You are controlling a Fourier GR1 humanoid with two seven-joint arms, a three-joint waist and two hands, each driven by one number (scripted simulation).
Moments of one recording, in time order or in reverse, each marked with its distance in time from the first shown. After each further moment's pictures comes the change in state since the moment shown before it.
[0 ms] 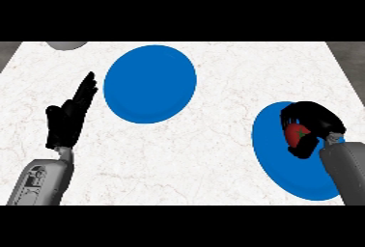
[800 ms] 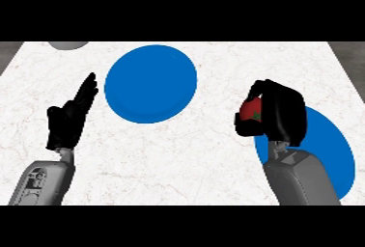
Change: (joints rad) left arm 0.010 -0.010 -0.003 -0.022 -0.007 0.000 0.019; right arm 0.004 0.367 0.105 -0.507 0.289 -0.334 0.677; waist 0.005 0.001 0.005
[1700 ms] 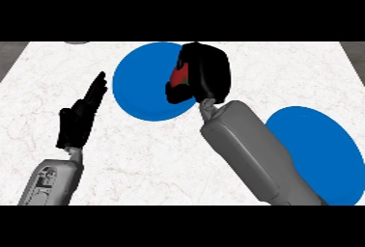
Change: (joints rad) left arm -0.014 -0.039 -0.024 -0.009 -0.039 -0.005 -0.007; right arm -0.505 0.062 0.187 0.452 -0.309 -0.284 0.119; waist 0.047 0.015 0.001
